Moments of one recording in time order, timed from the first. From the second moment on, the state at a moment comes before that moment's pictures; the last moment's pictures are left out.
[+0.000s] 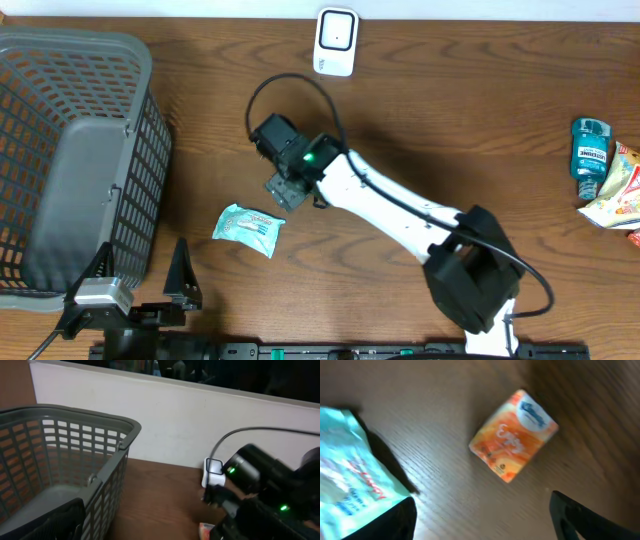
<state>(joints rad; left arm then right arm) -0.13 0.00 0.74 -0.74 -0.11 -0.17 0.85 2.04 1.64 -0.83 0.14 0.06</state>
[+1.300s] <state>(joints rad) -0.13 0.00 0.74 -0.74 -0.11 -0.17 0.92 2.22 1.63 -0.66 0.48 -0.54</state>
